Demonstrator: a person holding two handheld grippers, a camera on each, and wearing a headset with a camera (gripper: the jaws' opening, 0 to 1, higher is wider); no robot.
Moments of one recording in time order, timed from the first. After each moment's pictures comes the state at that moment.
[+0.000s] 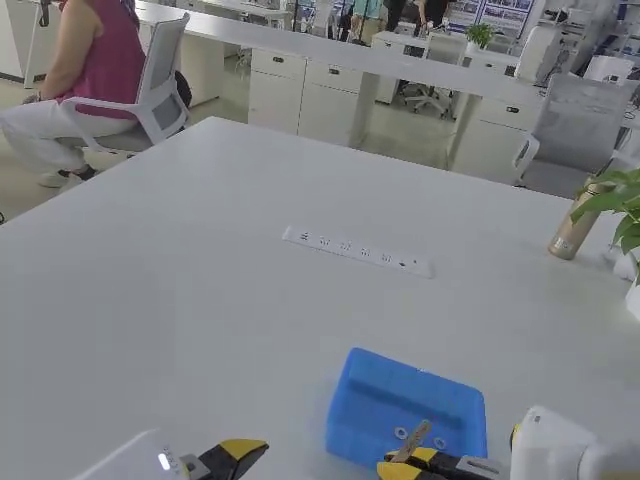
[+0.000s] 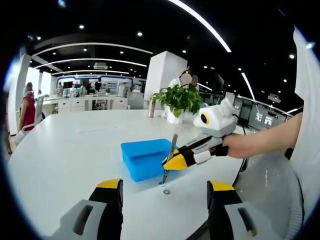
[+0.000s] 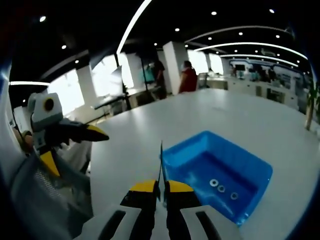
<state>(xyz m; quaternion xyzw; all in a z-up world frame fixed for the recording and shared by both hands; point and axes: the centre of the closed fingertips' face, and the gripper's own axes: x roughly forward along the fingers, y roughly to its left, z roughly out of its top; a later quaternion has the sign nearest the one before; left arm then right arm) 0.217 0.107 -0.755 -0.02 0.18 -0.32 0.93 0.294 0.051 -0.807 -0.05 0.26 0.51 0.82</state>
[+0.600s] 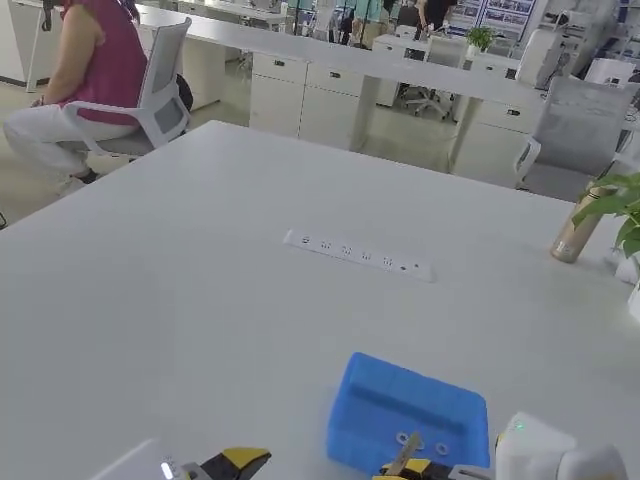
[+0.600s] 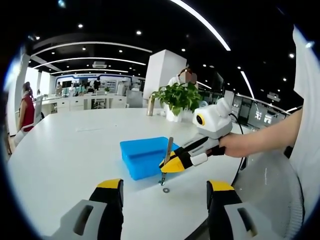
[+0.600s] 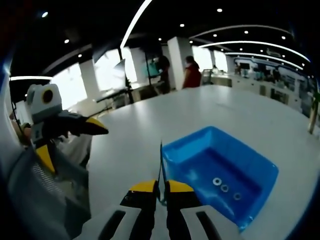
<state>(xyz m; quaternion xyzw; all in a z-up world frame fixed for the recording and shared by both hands) 0.216 0.107 -0.758 -0.01 0.19 -0.33 0.93 0.297 0.055 -0.822 -0.07 0.27 0.52 0.81</state>
